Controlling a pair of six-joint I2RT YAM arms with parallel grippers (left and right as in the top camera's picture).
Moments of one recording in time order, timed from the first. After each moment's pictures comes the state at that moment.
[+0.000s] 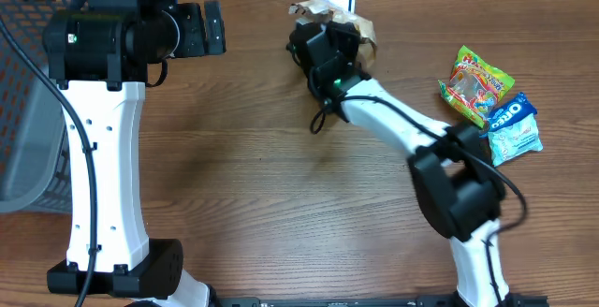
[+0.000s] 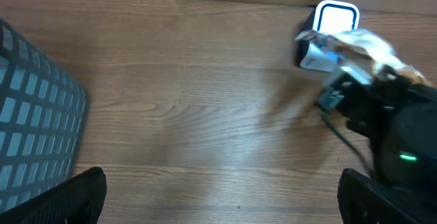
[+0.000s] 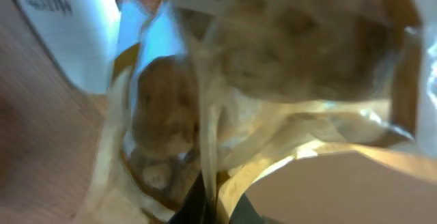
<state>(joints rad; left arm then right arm) -0.07 1.74 2.25 -1.39 0.00 -0.15 0.59 2.17 1.68 -0.17 0.84 -0.93</state>
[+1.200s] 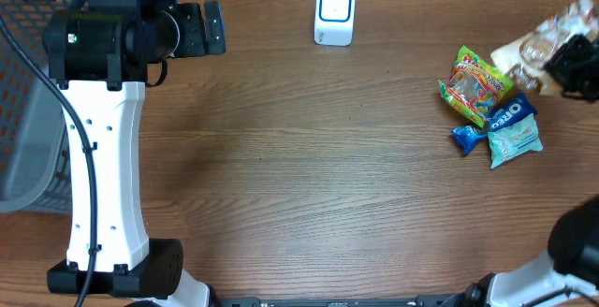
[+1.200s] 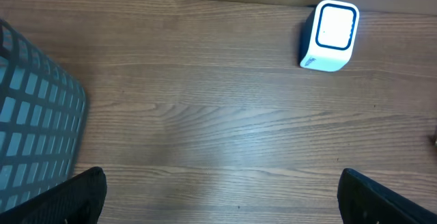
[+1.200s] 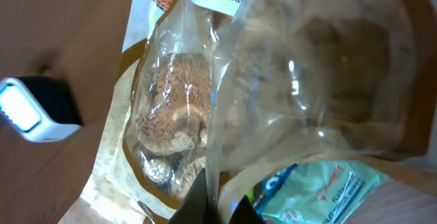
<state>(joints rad) -0.07 1.74 2.25 -1.39 0.00 -0.15 -0.45 1.81 1.69 -1.00 -0.36 0.29</state>
